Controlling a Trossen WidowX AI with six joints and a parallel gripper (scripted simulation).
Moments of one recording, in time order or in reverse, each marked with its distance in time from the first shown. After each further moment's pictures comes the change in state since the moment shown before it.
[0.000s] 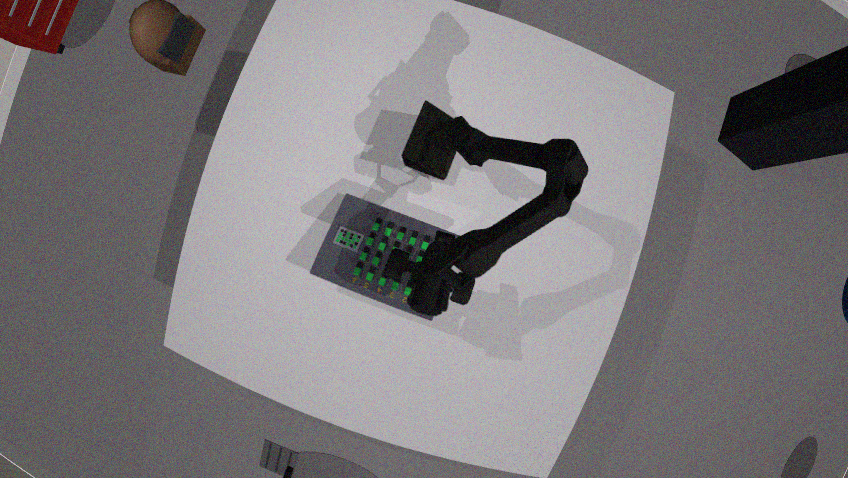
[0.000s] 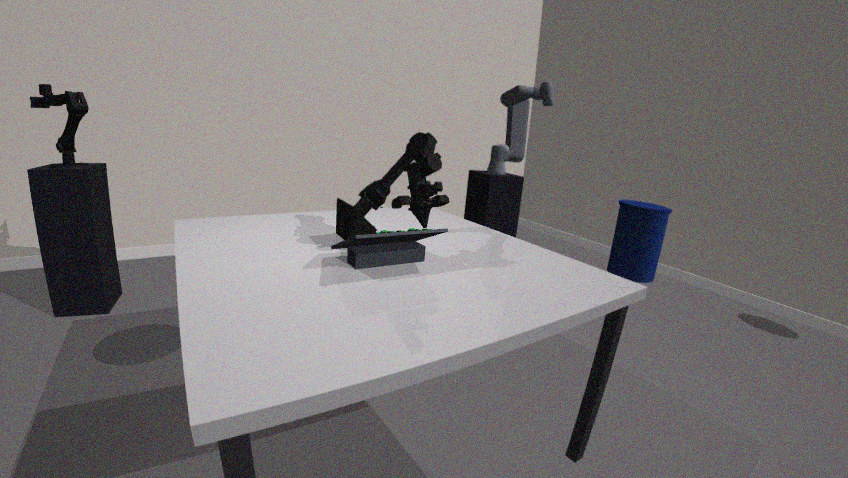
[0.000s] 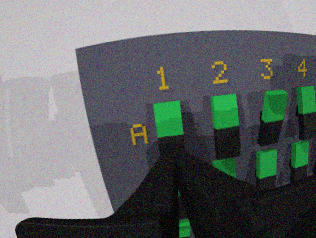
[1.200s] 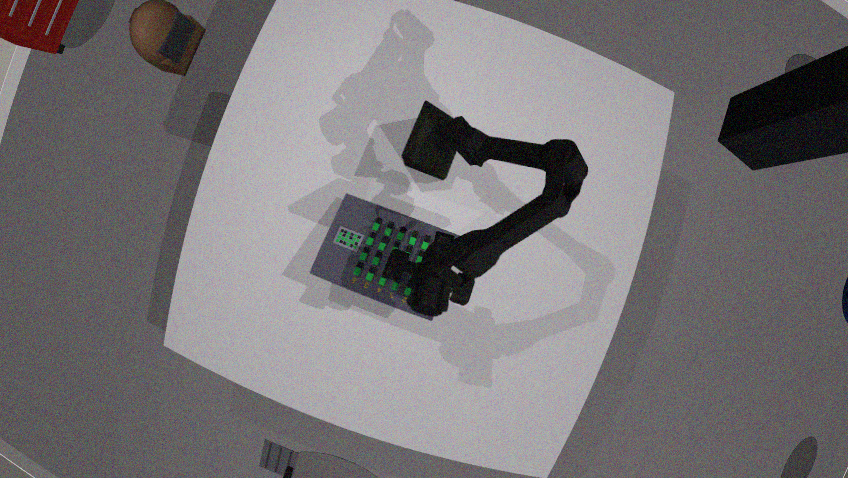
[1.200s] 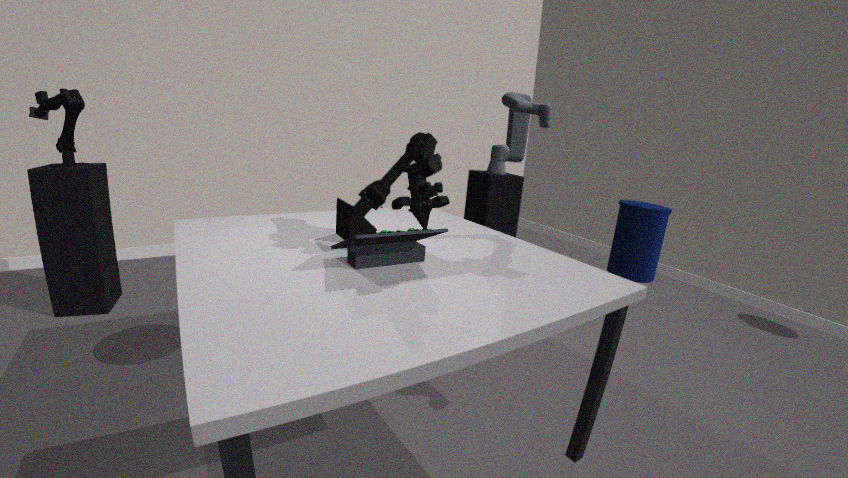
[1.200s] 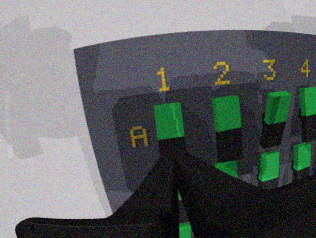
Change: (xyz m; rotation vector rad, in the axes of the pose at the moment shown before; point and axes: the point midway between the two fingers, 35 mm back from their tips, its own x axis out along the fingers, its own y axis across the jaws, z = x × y) arm 0.003 0.000 0.000 0.001 -0.001 0.000
